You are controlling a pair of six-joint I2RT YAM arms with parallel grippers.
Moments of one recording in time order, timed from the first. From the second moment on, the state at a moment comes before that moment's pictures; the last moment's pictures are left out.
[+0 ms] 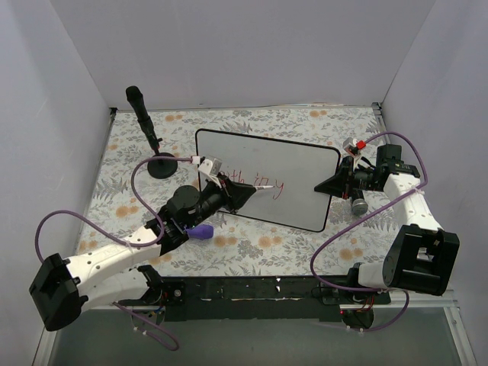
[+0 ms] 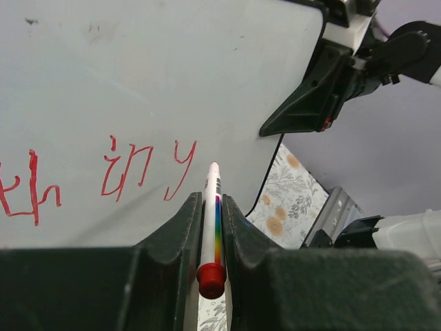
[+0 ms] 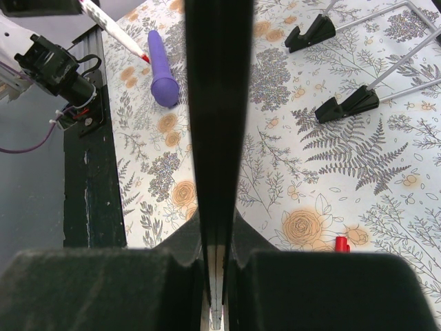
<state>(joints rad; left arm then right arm) -0.89 1.02 0.60 0.41 -0.02 -0.55 -0.15 1.33 0.97 -0.85 -1.38 -0.81</state>
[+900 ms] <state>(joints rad) -0.90 1.00 0.55 0.47 0.07 -0.56 -0.15 1.32 0.95 -0.85 -1.38 -0.81</state>
